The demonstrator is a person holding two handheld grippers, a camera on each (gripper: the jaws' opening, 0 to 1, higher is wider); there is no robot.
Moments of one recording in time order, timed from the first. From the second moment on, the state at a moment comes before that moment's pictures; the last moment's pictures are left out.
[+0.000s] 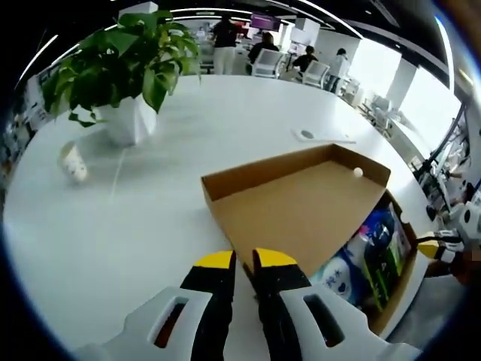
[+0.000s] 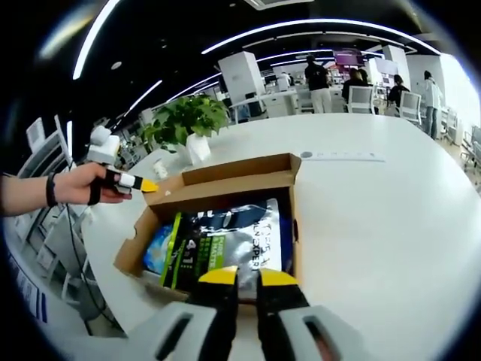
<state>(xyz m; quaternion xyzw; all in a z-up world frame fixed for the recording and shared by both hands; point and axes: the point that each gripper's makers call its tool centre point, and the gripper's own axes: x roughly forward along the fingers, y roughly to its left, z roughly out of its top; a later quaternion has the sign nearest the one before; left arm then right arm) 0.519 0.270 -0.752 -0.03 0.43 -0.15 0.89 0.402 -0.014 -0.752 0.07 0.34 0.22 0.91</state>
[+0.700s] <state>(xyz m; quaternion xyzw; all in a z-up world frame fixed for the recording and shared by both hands) 0.502 0.274 -0.742 -0.04 0.41 -0.18 0.89 0.392 -0.009 -0.748 0.07 0.34 0.22 0.91</state>
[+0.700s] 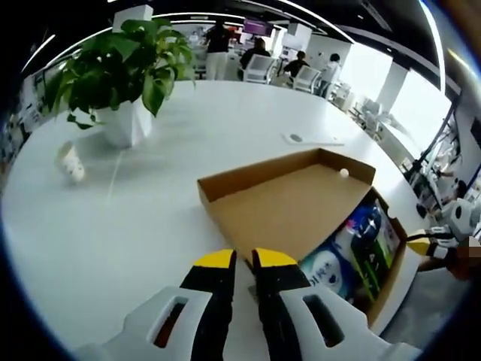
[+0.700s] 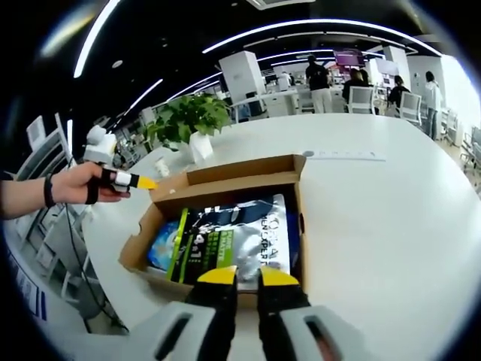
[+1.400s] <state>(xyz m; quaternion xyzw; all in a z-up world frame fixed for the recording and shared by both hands) 0.438 0.257 -0.706 -0.08 0.37 -0.25 0.89 0.392 -0.008 -0.742 0.06 0.35 0.21 0.91</state>
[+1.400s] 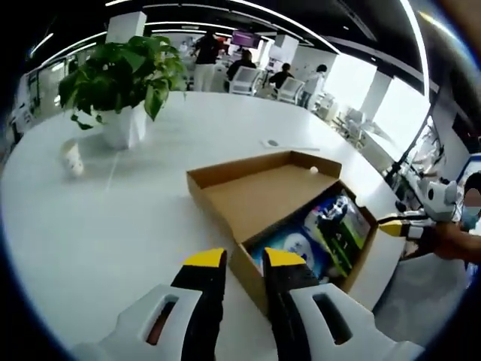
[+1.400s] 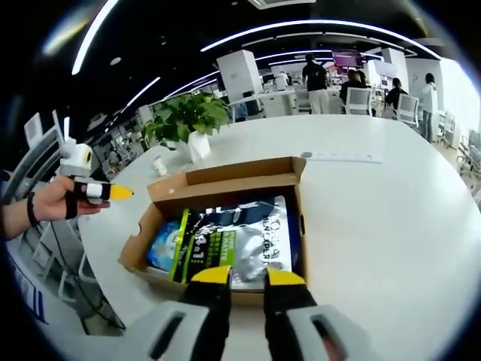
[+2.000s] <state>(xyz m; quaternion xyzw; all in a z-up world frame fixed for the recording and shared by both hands) 0.404 0.146 -0.711 -0.17 0.37 -0.29 0.87 0.414 -0.005 -0.749 0.02 0.36 0.26 0.89</state>
